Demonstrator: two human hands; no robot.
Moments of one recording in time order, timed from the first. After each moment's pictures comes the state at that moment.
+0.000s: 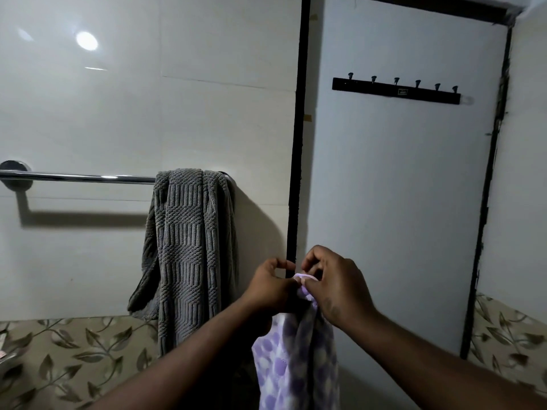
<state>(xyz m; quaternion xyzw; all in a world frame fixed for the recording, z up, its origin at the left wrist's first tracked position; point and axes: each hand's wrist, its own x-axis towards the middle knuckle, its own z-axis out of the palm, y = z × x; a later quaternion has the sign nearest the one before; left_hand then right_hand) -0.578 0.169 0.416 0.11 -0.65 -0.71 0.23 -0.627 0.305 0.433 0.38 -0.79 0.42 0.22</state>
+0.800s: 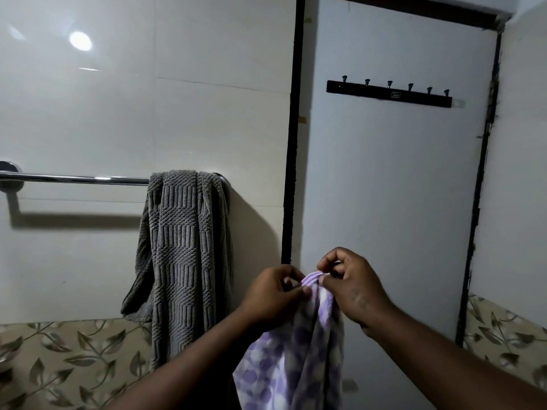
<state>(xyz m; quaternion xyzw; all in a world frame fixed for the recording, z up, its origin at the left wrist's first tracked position) -0.574 0.172 0.411 0.04 -0.85 -0.44 0.29 -0.641 0.336 0.438 0.33 -0.77 0.54 0.10</state>
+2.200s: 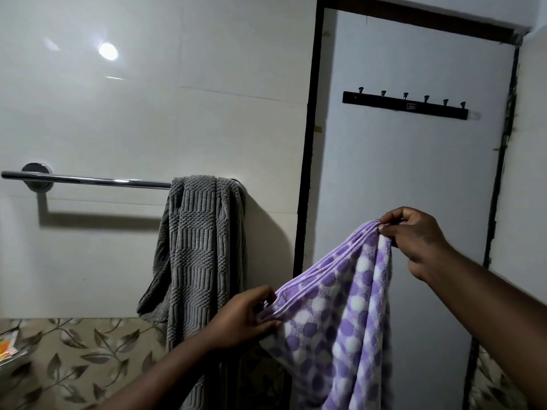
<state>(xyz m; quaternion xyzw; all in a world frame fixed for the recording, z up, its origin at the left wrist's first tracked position) -0.528 0.097 0.375 -0.12 -0.89 -0.29 0.33 -0.705 0.365 0.525 0.23 -0.69 0.67 0.14</state>
